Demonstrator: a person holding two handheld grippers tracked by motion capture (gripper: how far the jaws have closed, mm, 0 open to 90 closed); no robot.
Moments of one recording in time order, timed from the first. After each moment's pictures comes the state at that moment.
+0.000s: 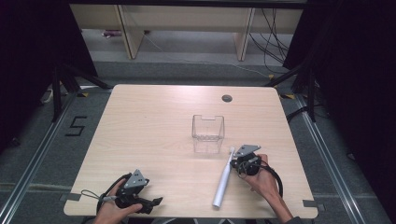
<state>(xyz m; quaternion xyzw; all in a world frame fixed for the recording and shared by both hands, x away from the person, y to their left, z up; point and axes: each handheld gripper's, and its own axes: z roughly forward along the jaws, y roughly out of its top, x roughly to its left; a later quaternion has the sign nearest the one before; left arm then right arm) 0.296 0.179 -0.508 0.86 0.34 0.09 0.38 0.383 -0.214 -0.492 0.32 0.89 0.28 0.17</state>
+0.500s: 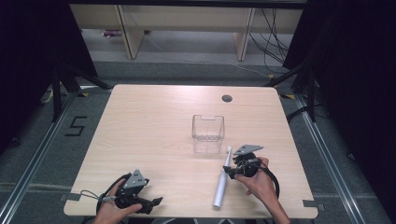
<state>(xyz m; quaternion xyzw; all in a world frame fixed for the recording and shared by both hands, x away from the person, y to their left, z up) 0.294 0.179 -0.507 0.85 0.34 0.09 0.39 0.367 -0.201 -0.479 0.41 0.85 0.32 0.13</state>
